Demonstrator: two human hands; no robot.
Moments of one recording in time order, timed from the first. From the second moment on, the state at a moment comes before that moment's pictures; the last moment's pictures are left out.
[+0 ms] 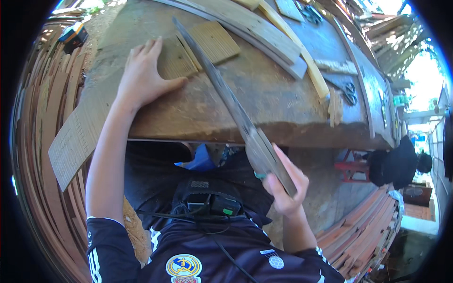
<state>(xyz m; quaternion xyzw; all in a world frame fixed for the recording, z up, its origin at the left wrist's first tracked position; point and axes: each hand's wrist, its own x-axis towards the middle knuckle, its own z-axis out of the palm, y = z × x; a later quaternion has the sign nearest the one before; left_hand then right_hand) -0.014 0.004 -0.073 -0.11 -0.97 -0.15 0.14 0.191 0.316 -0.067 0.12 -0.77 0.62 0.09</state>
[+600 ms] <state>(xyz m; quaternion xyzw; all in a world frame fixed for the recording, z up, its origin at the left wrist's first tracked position) 0.031 0.003 -0.074 -0.13 -0.97 -0.17 0.11 0.042 0.349 -0.028 0.19 -0.83 0.41 0.31</state>
